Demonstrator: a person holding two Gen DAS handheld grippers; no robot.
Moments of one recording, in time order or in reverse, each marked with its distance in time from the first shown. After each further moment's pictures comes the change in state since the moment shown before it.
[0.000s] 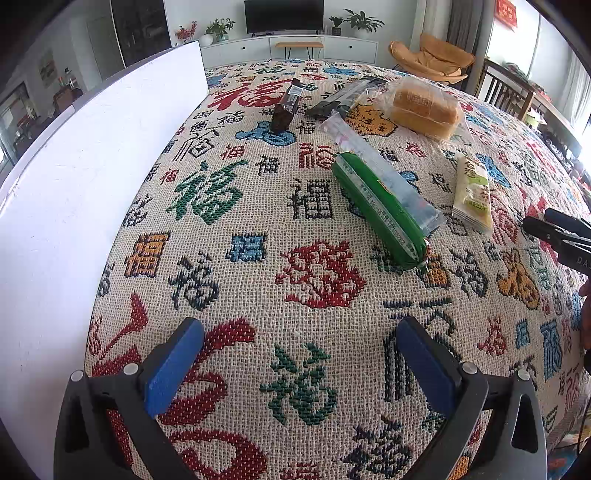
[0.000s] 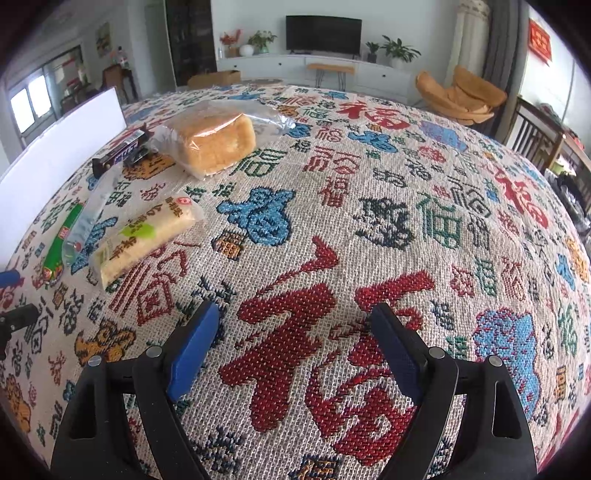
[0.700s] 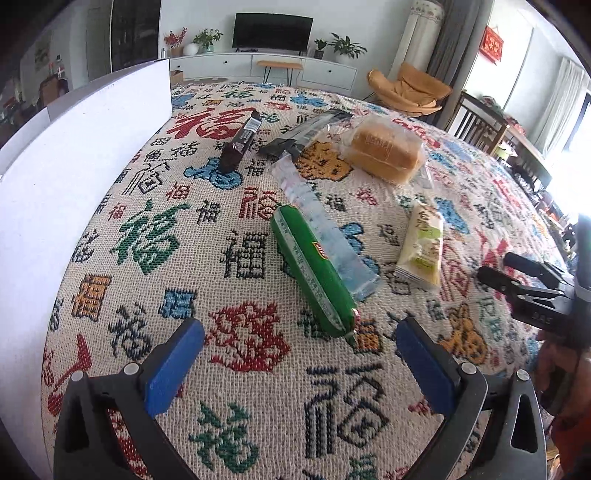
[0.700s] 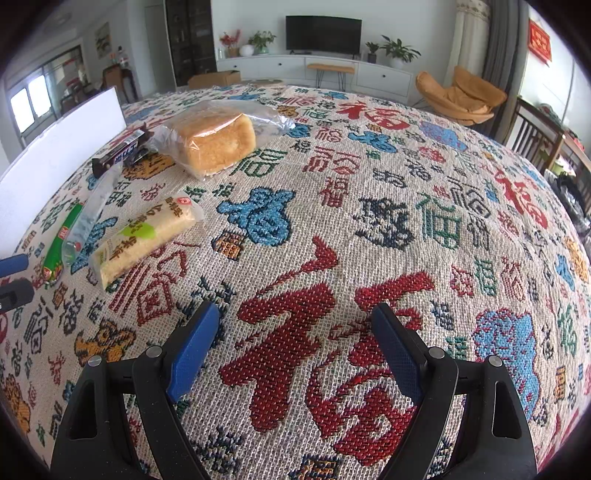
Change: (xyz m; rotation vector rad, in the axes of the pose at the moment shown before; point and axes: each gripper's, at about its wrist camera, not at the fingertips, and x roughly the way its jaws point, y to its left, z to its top) left arm 0.008 -0.018 0.033 -0.053 -0.078 -0.143; right arm -0.001 0.000 -0.001 0.001 -0.001 0.001
